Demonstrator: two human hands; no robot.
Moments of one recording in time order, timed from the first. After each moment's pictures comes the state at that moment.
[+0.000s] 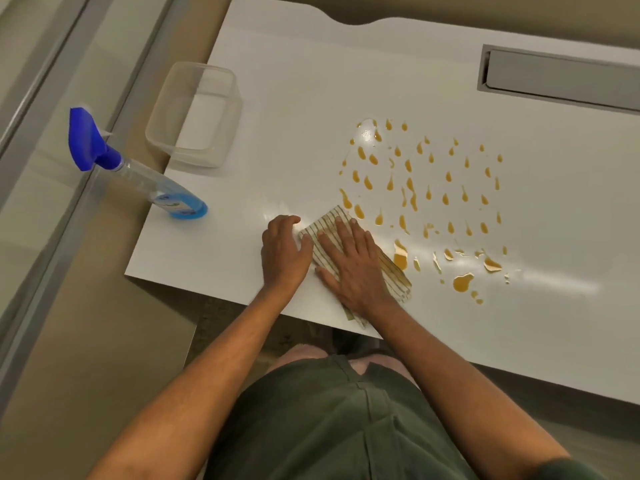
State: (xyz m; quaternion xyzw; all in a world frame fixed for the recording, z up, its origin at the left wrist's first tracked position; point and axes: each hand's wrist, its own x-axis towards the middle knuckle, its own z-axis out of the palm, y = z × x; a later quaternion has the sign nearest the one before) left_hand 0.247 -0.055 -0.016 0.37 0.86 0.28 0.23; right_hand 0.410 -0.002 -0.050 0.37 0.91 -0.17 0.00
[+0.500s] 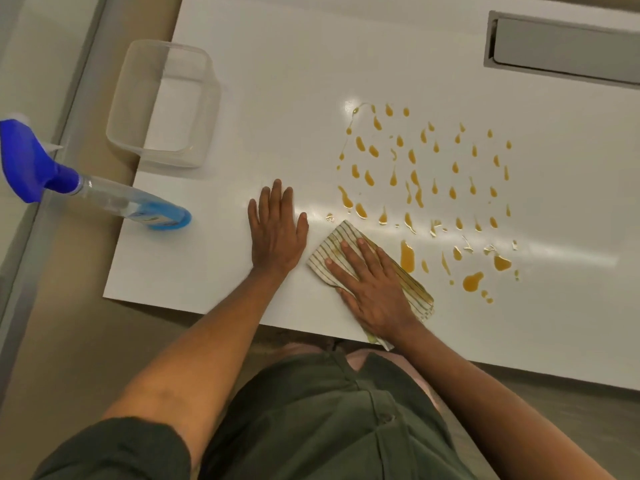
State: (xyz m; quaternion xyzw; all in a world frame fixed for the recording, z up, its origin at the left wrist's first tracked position) left_hand 0.194 -0.010 -0.074 0.54 0.84 0.05 0.09; right_hand 0.447 -0.012 -0.082 0.33 0.94 -0.12 0.03
